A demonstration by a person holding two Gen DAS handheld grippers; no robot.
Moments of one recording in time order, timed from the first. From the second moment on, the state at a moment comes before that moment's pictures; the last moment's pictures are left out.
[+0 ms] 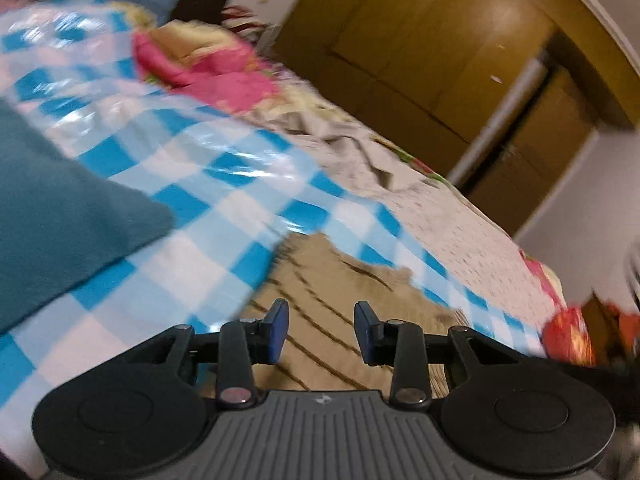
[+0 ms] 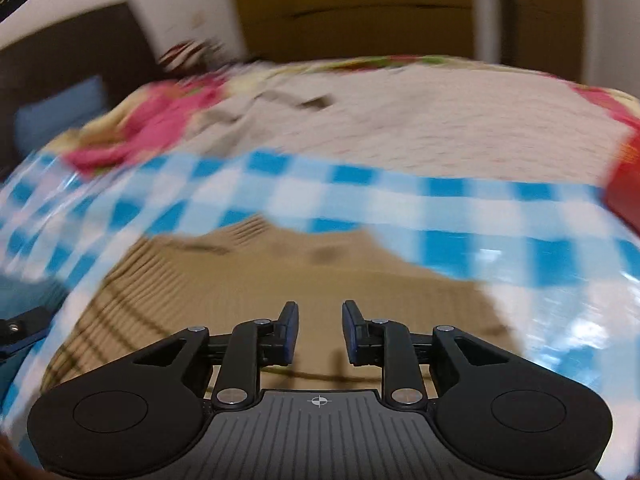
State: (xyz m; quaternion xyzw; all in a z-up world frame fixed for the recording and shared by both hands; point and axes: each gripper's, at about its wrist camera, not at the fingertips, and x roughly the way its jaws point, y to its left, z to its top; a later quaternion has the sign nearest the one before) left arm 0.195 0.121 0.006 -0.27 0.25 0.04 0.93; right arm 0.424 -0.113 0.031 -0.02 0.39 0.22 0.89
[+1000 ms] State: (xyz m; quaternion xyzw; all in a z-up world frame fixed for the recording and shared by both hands) left arm 0.169 0.058 -0.024 -0.12 0.23 -0.02 0.97; right arm 0.483 -0.057 0.001 0.00 0.40 0.16 0.90
